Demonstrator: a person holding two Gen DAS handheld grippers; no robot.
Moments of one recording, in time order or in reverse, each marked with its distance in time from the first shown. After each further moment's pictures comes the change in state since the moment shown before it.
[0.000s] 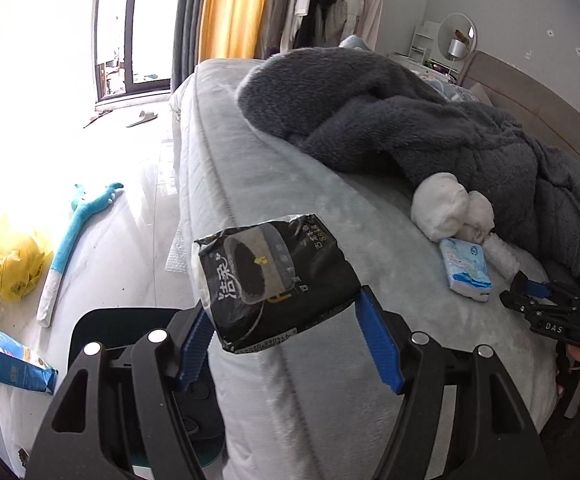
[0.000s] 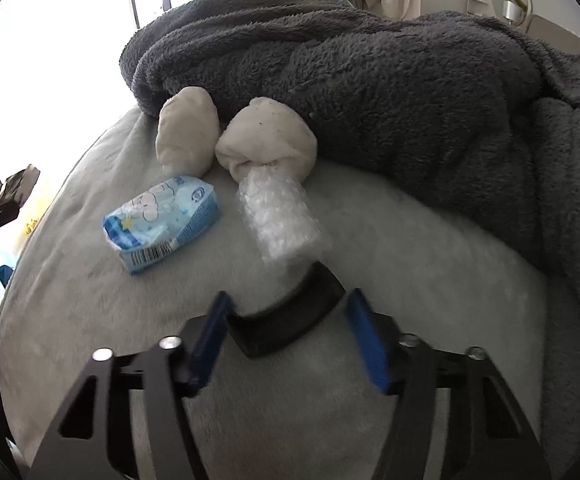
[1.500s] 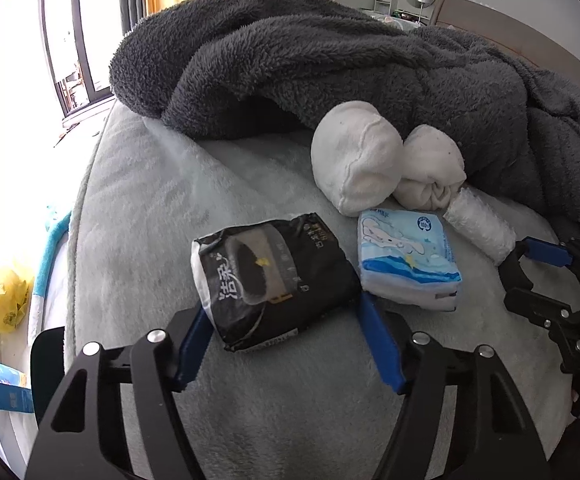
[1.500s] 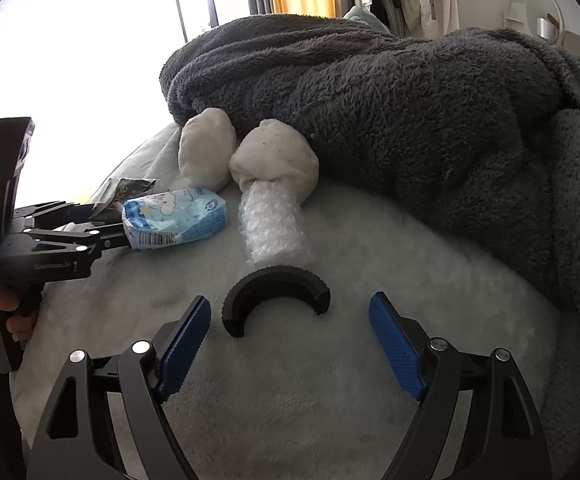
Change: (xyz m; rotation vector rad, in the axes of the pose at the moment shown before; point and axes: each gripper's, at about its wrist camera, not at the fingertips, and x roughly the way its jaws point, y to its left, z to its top) left arm 0.079 -0.123 0.002 0.161 0.105 0.003; right arm -0.004 -0.024 -0.001 -0.087 -0.096 0.168
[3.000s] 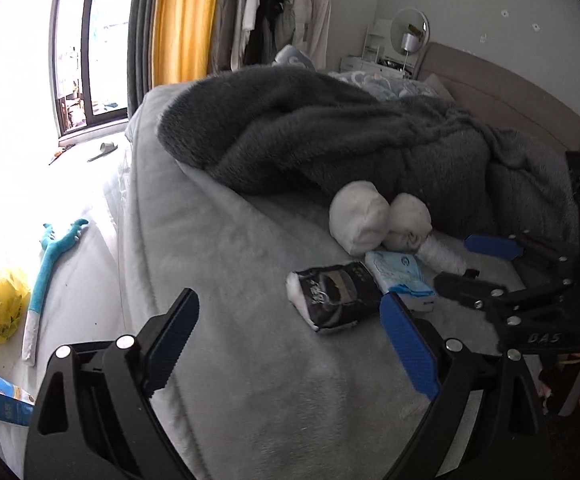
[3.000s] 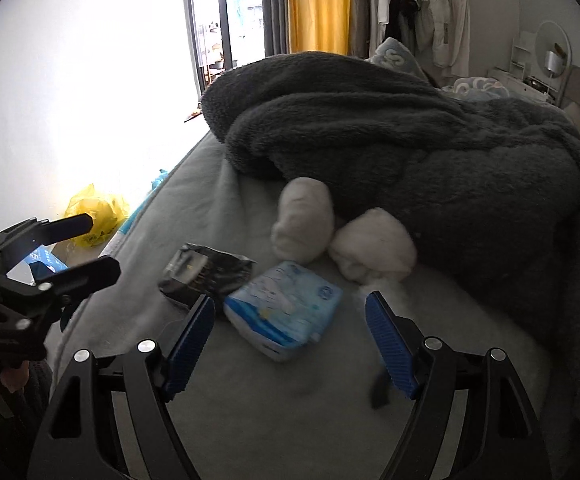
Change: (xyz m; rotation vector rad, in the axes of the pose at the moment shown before) left arm -0.079 0.045 -0.005 -0.026 -0.144 -0.097; right arm -0.013 0.084 0.061 -0.058 -0.012 -0.065
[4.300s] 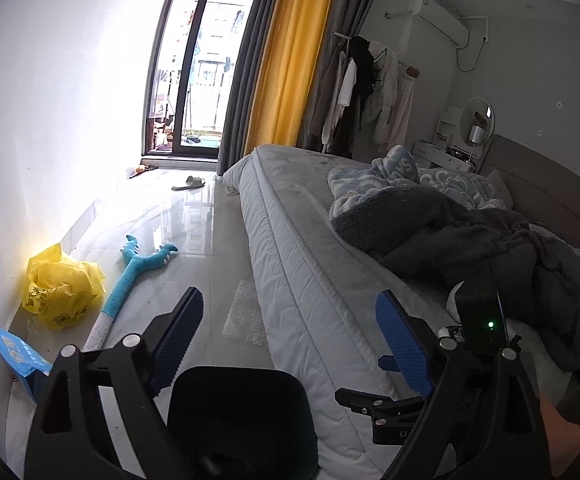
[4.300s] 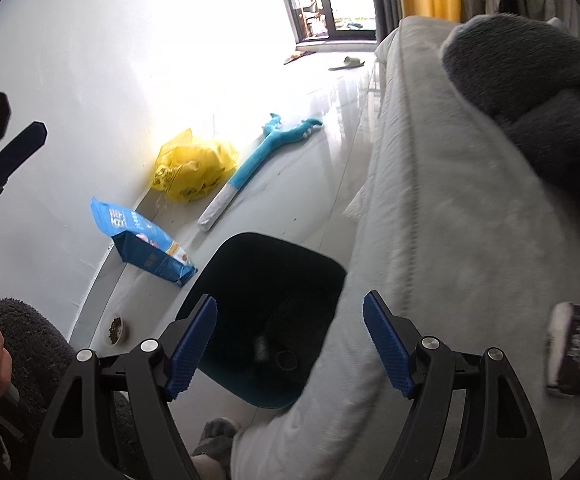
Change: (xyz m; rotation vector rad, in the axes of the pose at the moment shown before) left arm -0.155 0.183 -0.011 -0.195 -0.269 0.172; right arm 0.093 0.232 0.045 -0.078 0.197 0.306
